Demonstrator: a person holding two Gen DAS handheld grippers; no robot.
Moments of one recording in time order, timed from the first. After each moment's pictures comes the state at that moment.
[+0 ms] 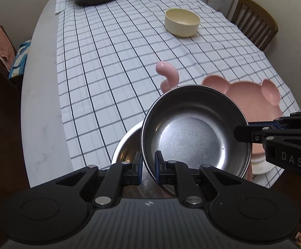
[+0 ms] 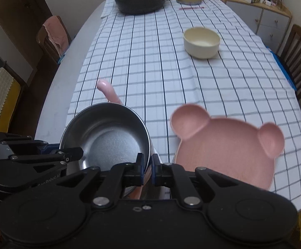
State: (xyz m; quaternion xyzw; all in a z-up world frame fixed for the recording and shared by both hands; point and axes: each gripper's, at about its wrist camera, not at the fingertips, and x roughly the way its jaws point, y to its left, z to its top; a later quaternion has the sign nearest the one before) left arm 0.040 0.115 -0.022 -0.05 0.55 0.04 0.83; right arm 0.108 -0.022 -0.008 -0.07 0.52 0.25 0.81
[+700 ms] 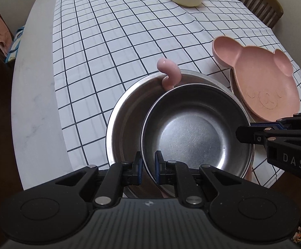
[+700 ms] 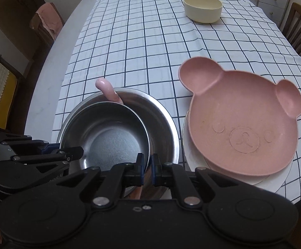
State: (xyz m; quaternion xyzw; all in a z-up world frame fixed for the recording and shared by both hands) left arm 0.025 0.115 -0.072 -0.05 0.58 0.04 0.81; right arm 0.088 -0.018 -0.062 -0.07 0.56 0.23 0.79
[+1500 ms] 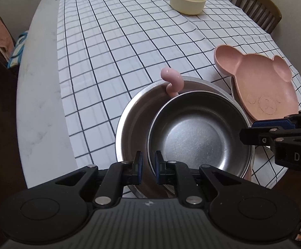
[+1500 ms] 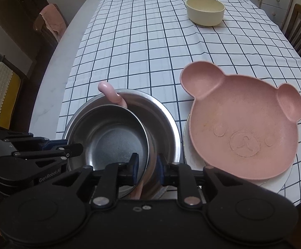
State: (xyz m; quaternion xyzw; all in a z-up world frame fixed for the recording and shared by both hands) left arm 0.020 0.123 -0.059 -0.05 0.56 0.04 0.83; right arm 0.087 -0.021 -0.052 -0.06 0.56 0.25 0.79
